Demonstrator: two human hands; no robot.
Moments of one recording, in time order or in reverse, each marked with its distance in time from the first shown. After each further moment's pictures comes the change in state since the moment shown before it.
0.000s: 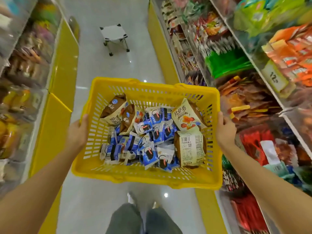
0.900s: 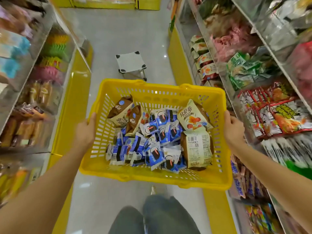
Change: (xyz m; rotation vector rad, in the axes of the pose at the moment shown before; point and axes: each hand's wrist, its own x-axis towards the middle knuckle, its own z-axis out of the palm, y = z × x) left_hand 0.487 0.158 0.044 0.017 0.017 -0.051; right_hand 0.364 -0.280 0.292 0.001 -0.112 0.003
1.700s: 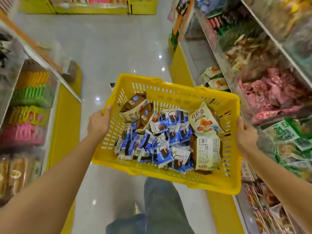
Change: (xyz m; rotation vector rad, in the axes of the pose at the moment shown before) left_hand 0.447 0.174 0.112 0.046 -0.117 0.099; right_hand 0.330 -0.187 0.192 -0.066 0.131 0.192
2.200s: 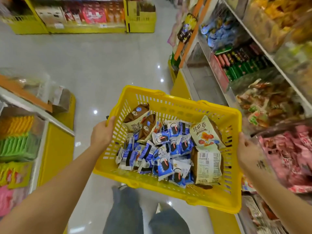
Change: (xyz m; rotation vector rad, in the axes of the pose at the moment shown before) left_hand 0.254 0.080 0.050 0.048 -0.060 0.048; right_hand 0.160 -0.142 0.108 -0.108 0.010 -0.025
